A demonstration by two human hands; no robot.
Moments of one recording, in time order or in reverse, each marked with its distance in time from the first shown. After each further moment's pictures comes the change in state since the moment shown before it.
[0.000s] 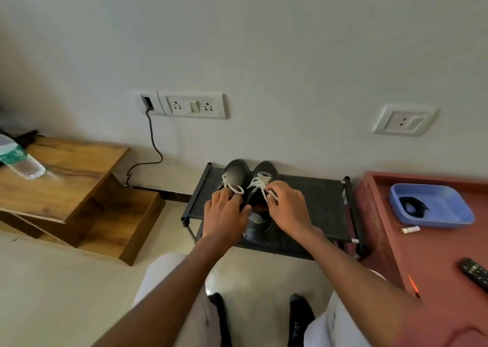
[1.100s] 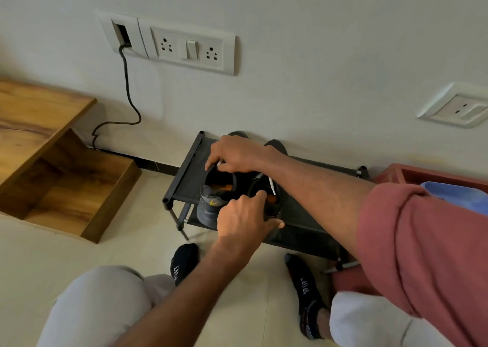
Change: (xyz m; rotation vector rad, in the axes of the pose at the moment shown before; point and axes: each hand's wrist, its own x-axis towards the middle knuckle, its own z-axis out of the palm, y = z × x) left_hand 0.017 0.005 0.056 -0.117 -0.281 -0.008; right_hand 0.165 -0.053 0.103 -0.351 -0.776 -0.604
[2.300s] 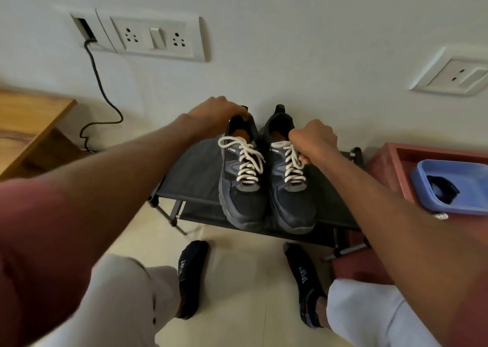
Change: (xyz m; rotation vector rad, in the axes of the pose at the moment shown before) left_hand 0.173 -0.017 -0.108 0.345 -0.072 0.379; right_hand -0.154 0.061 -0.008 0.577 0.524 1.215
